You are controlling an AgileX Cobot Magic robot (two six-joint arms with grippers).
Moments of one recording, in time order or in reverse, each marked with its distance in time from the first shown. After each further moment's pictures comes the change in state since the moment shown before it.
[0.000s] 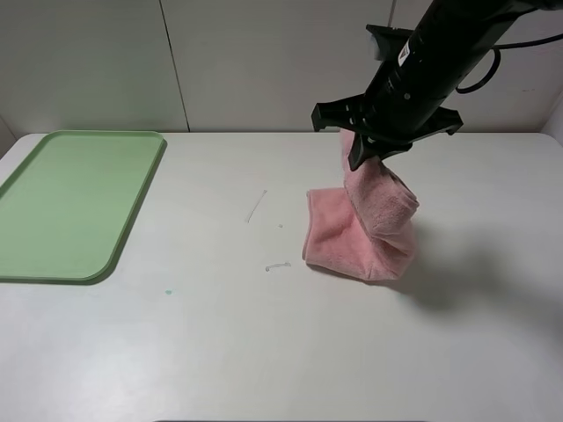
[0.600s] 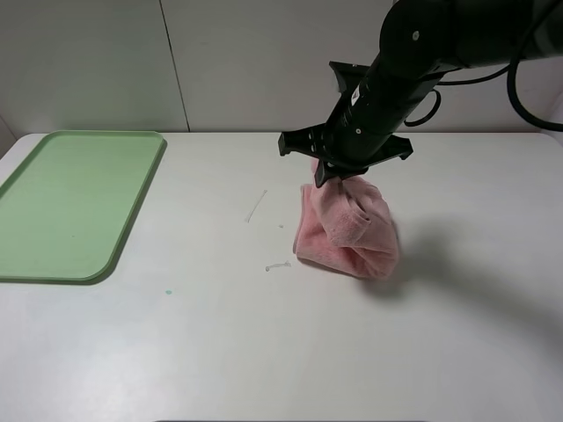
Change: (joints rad) left arm 0.000 0.000 0.000 0.000 0.000 0.000; right arm 0.044 0.149 0.004 0.033 -0.179 0.008
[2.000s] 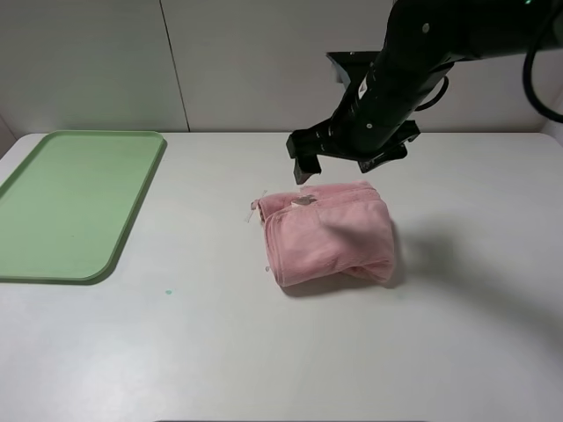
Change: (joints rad) left arm 0.000 0.000 0.000 0.000 0.000 0.000; right arm 0.000 -0.062 0.000 -0.115 0.037 -0.093
